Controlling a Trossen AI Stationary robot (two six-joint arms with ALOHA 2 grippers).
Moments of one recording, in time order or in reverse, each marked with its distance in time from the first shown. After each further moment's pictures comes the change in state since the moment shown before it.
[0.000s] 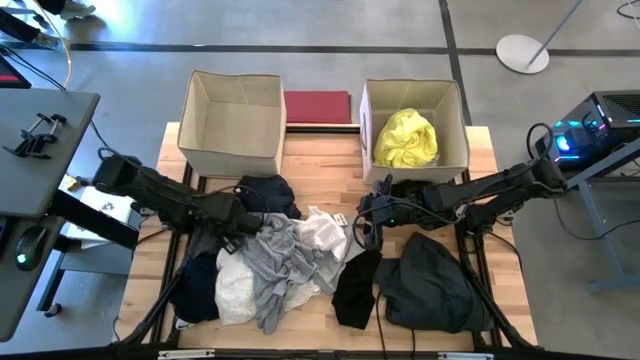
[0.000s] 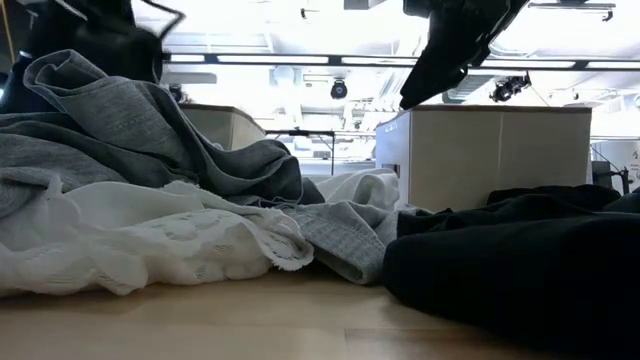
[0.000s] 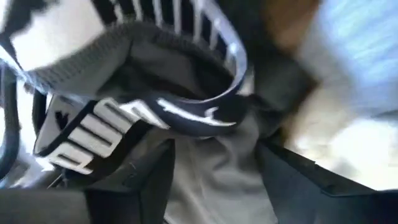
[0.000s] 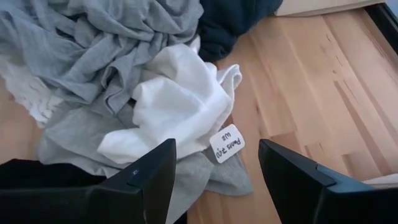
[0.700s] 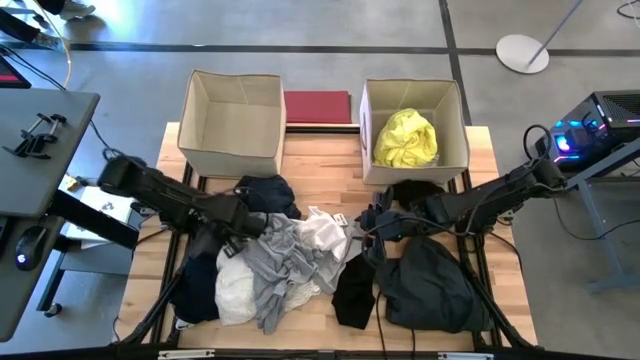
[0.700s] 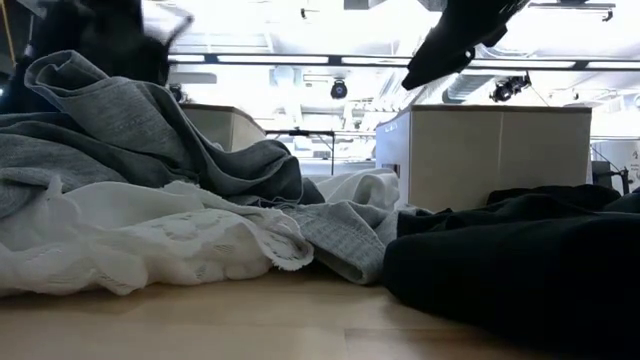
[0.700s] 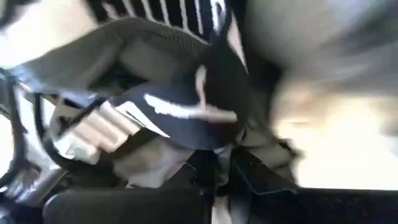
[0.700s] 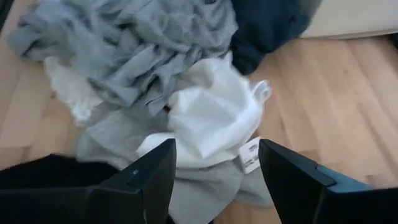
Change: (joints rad) left arm -0.009 0.020 0.081 -0.051 0.018 0.091; right arm 0.104 0.000 0.000 0.052 0.059 0.000
